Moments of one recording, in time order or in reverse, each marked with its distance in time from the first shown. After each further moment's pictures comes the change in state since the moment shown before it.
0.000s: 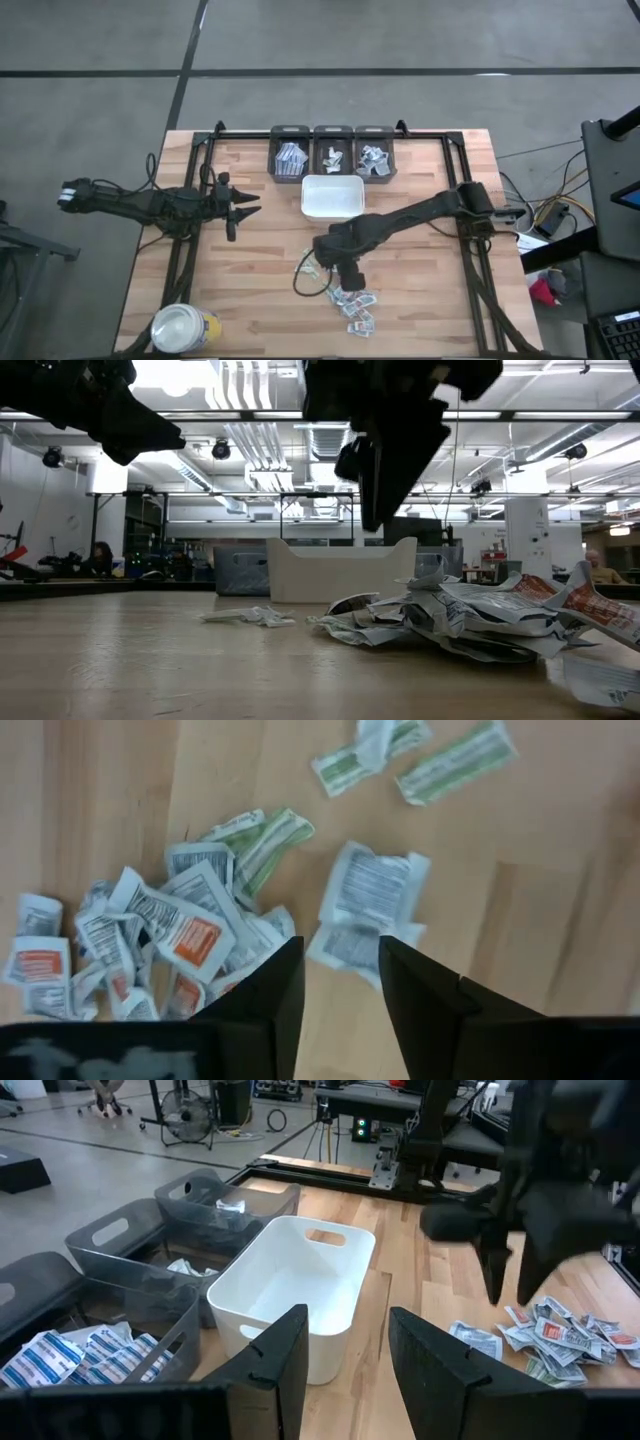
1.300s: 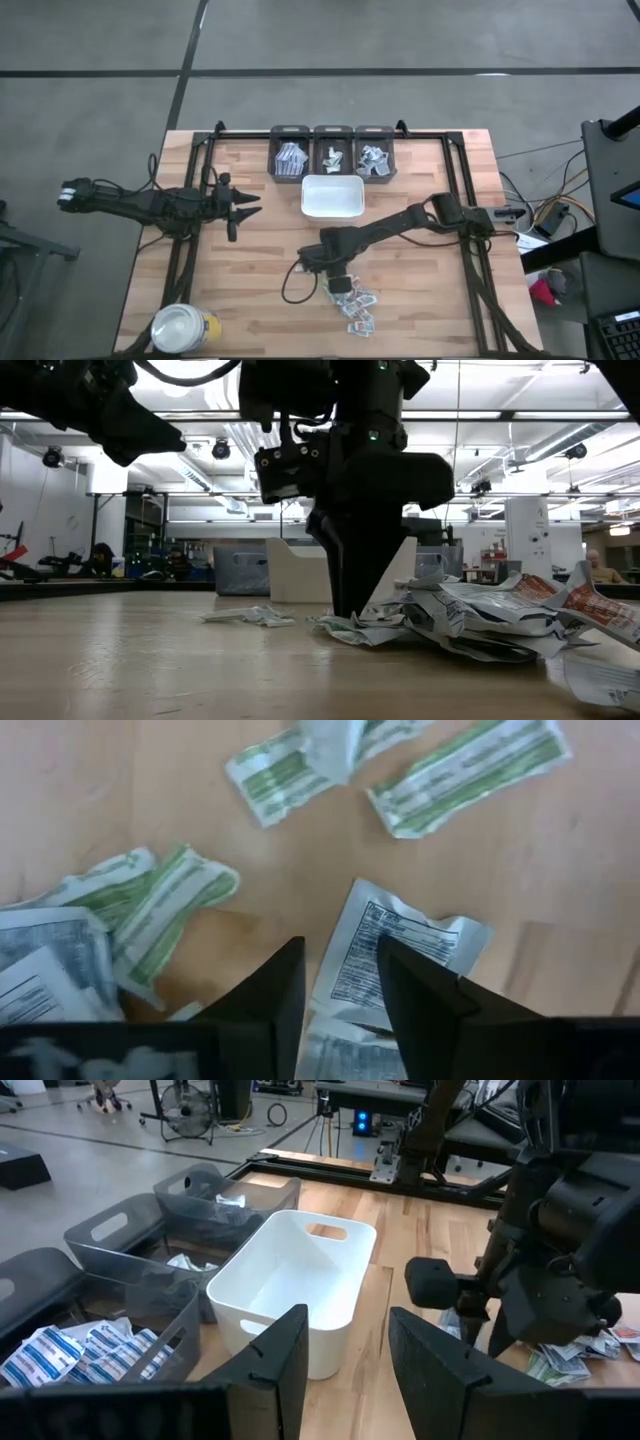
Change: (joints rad) left arm 0.000 0.014 0.000 -0.001 0.000 0.000; right arm 0.002 0.243 0.132 -0.004 0.102 -0.001
